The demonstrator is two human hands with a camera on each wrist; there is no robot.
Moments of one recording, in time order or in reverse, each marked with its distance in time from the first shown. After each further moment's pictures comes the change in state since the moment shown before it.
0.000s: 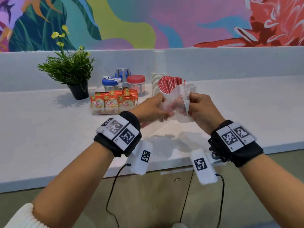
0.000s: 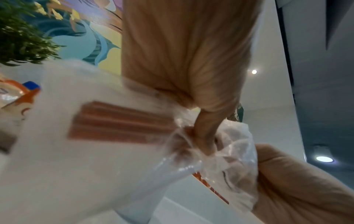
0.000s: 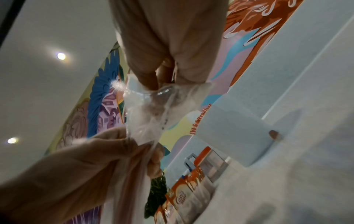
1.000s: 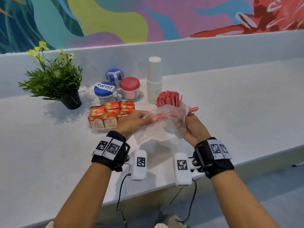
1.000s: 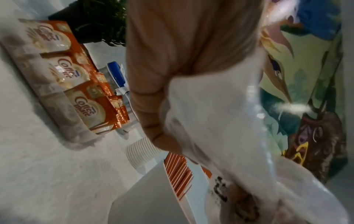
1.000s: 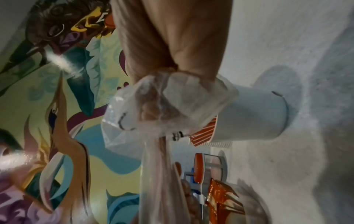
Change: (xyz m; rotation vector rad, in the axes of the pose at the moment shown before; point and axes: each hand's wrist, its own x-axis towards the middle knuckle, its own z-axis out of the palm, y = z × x) left_hand 0.045 -0.016 -0.091 -0.535 -0.146 -0.281; right_hand 0.067 -0.041 0.020 0.717 0.101 0.492
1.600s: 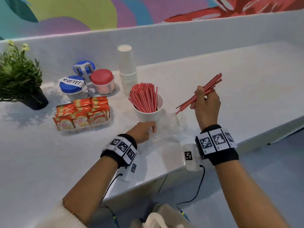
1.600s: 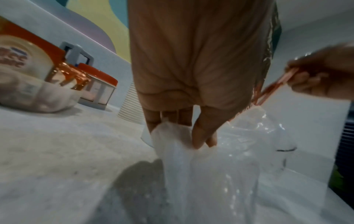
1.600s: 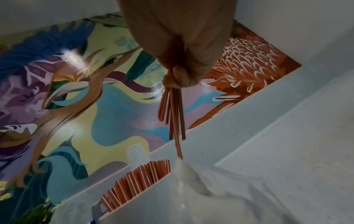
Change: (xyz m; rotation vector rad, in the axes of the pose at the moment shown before) left_hand 0.070 -0.037 0.087 0.702 -0.223 0.023; right_hand -0.007 -0.064 -0.064 -0.857 0.701 -0.636
